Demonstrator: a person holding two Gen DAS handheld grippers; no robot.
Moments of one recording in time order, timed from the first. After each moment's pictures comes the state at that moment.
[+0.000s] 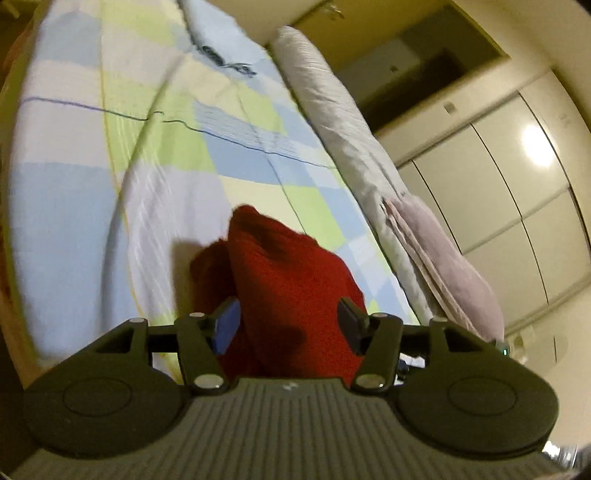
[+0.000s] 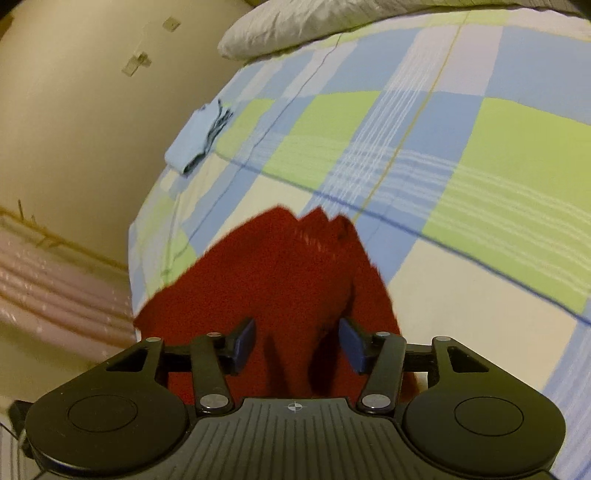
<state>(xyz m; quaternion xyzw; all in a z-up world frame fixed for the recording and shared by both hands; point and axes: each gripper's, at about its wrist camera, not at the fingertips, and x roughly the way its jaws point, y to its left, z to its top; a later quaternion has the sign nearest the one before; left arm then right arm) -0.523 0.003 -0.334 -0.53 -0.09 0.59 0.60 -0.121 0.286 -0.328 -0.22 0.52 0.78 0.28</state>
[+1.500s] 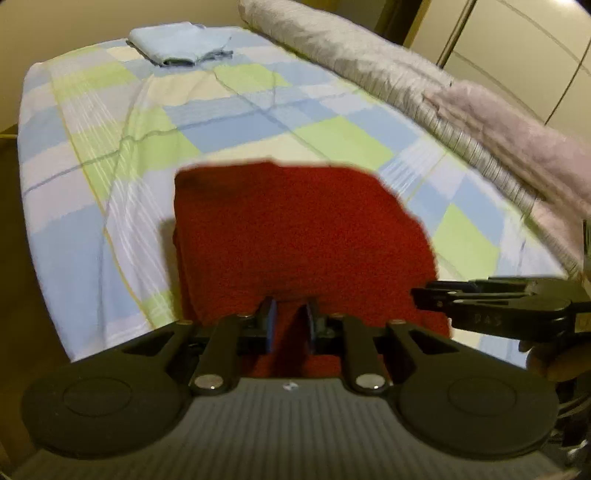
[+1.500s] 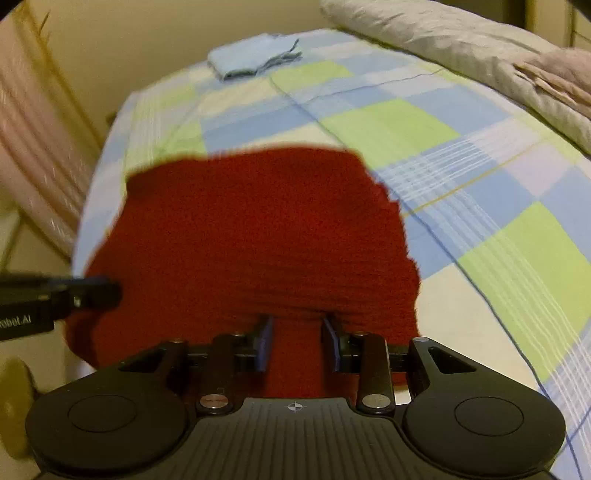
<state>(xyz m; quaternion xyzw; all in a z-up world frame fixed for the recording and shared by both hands) -0.397 0.028 -0.277 -0.43 0.17 0.67 0.58 -0.179 0.195 -0.301 -0.37 0.27 0.84 0.29</state>
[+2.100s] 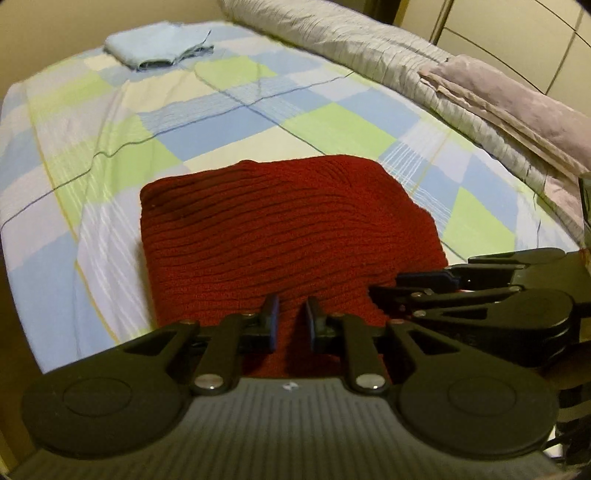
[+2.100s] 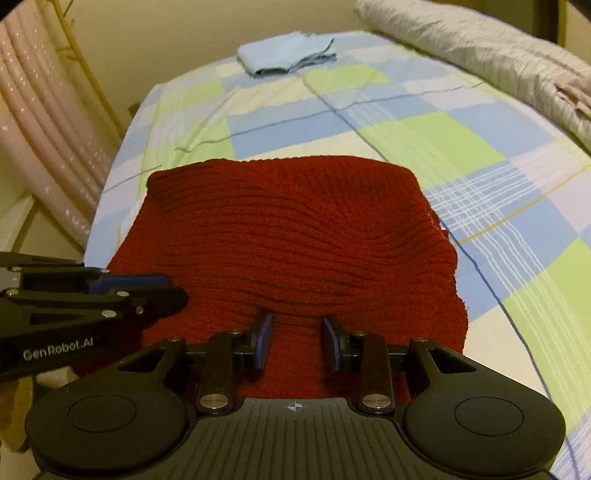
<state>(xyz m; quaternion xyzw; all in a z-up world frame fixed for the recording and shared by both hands) -0.382 0.074 -0.301 -0.43 0.22 0.67 0.57 -0.225 0.207 -0.312 -0.41 0.24 0.85 0.23</state>
